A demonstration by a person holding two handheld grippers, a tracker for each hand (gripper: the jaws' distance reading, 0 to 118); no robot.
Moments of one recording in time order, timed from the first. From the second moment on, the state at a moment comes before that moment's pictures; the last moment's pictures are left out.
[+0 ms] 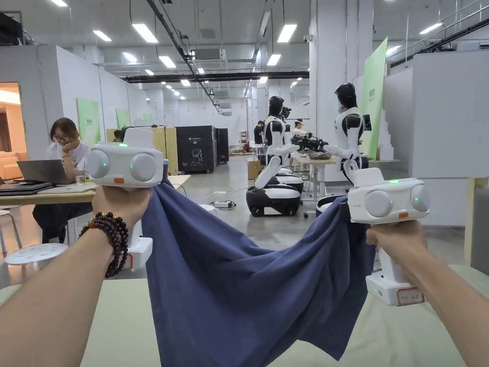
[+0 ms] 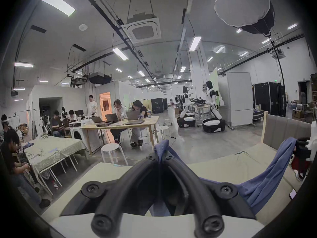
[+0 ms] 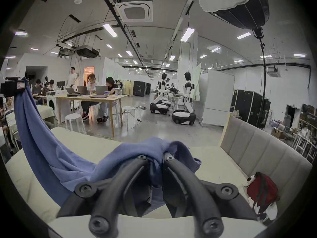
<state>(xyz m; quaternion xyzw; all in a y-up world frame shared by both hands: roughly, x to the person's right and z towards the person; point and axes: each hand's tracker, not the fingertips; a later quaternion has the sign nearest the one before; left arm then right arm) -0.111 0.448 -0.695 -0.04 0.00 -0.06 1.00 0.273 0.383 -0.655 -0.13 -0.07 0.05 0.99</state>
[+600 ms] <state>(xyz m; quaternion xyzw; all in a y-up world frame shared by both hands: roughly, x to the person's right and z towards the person) -0.120 0.320 -0.687 -0.14 -0.02 -0.05 0.99 0.265 0.293 -0.634 -0.20 -0.06 0.05 0.98</state>
